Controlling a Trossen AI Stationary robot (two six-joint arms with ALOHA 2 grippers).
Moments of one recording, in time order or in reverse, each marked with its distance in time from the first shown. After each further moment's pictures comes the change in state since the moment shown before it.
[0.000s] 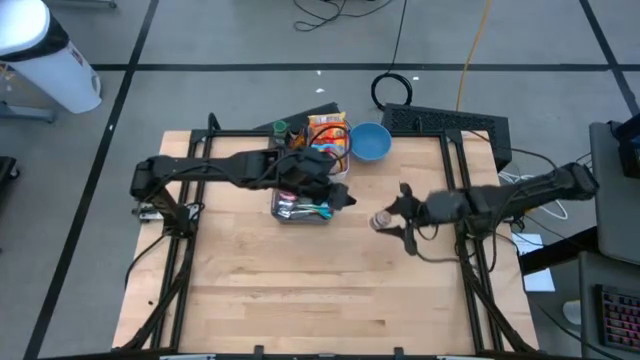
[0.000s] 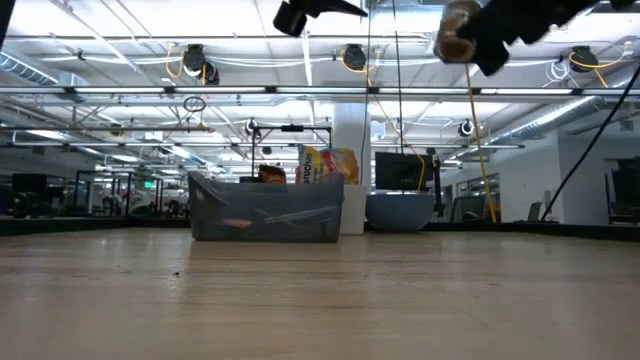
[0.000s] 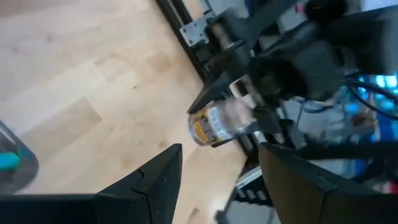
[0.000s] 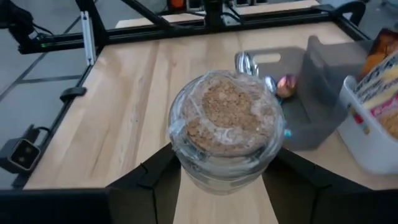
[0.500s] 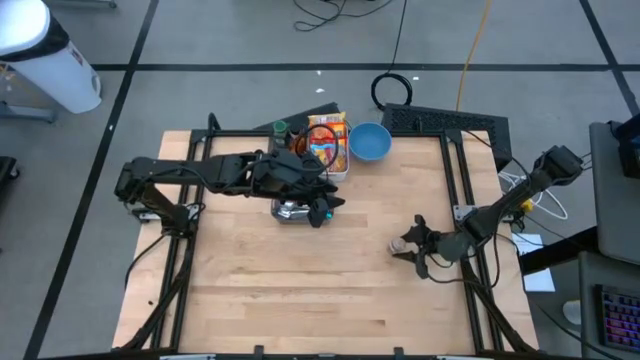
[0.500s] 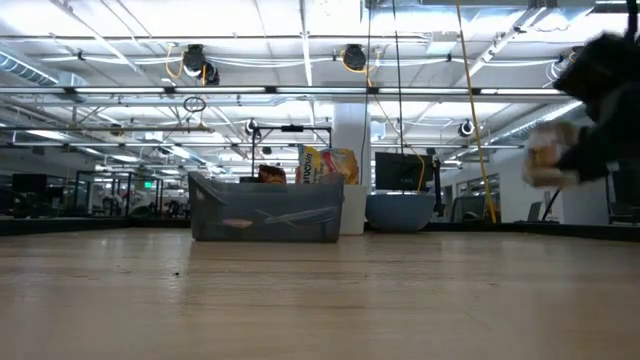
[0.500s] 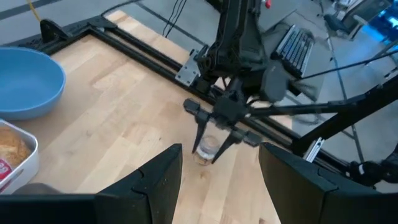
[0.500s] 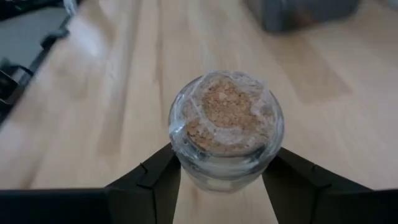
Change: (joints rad) left arm -0.084 -0.109 0.000 -0.023 -0.203 0.461; right arm 0.405 0.000 -0.513 0.360 0.348 0.408
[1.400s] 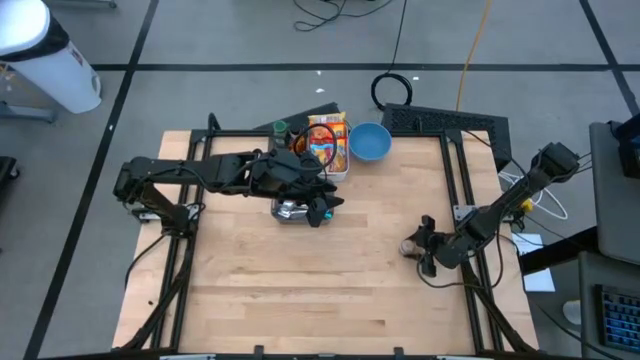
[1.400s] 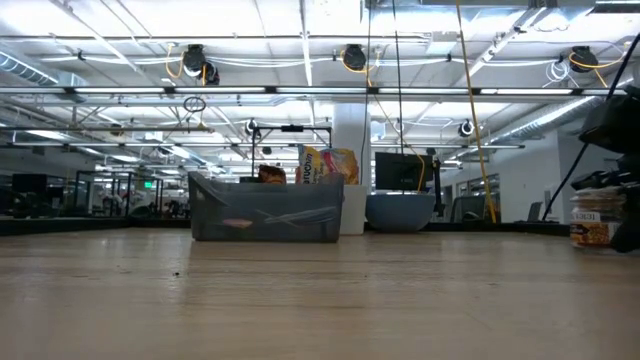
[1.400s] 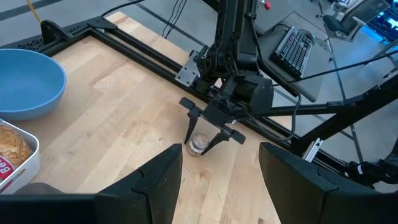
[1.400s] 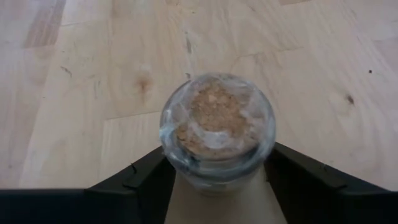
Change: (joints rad) left arm 0.000 -0.008 -0.001 -0.004 0.000 0.000; right arm 0.069 -0.009 -0.055 -0.272 -0.016 0.078
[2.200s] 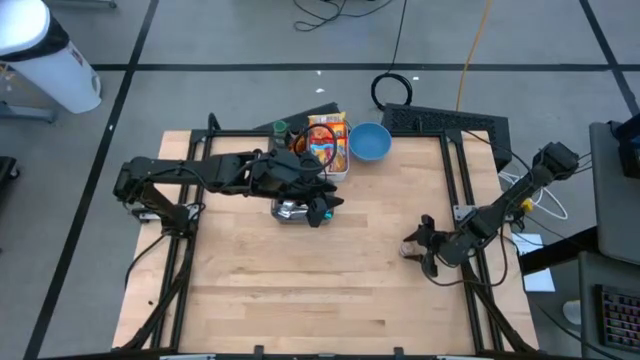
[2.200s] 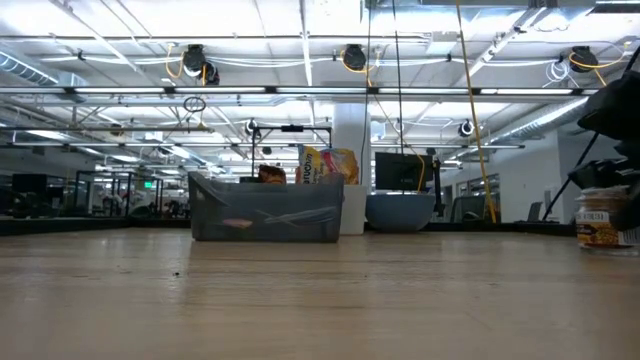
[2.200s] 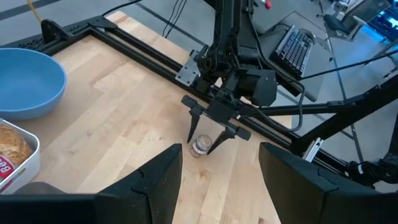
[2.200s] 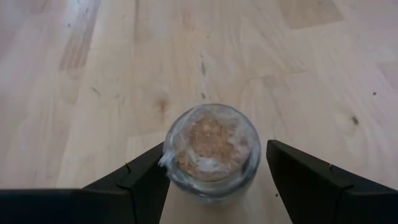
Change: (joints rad) left arm 0.000 0.000 0.000 -0.002 0.001 0.000; right arm 0.000 -0.120 0.011 -0.046 -0.023 -0.025
